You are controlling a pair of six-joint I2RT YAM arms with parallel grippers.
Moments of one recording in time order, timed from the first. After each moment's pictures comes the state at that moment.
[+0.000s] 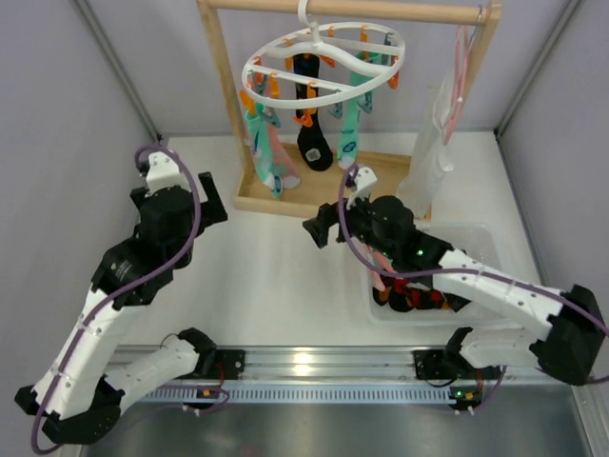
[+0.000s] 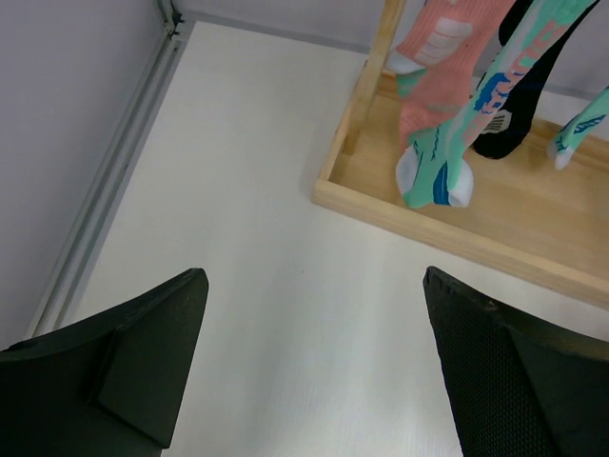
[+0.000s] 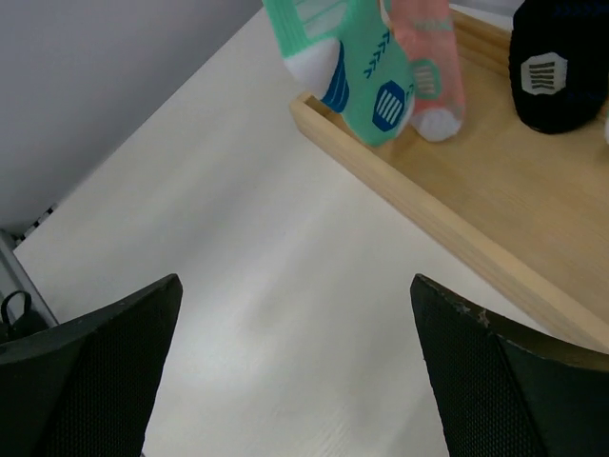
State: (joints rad) left arm -0.59 0.91 1.35 -0.85 -0.71 -0.39; right arm 0.89 1.12 0.90 0.02 0.11 0.28
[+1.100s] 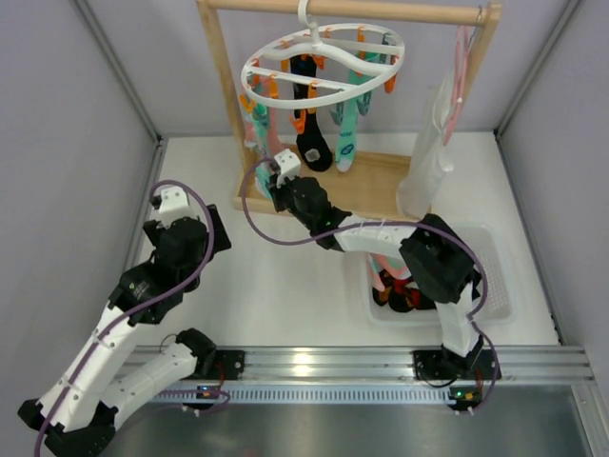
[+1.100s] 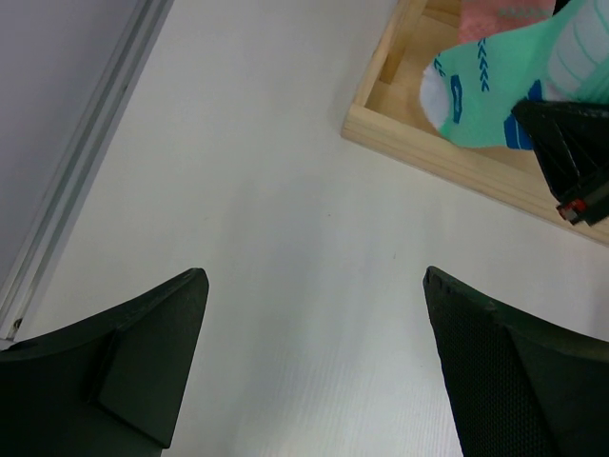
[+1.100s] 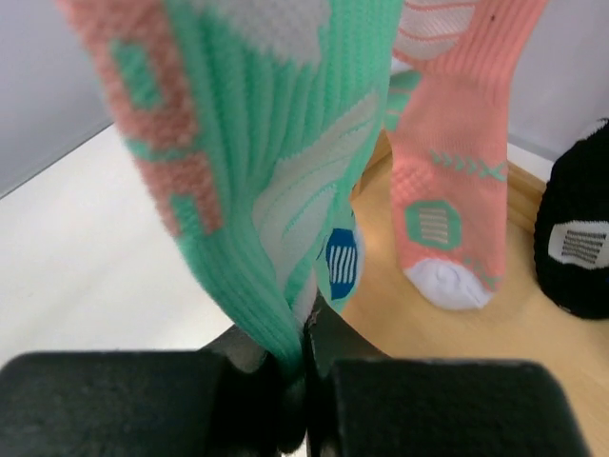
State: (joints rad) left arm -0.59 0.72 1.00 -0.81 -0.73 -0.48; right arm 0.90 2.05 1.45 0.52 0.21 0.05
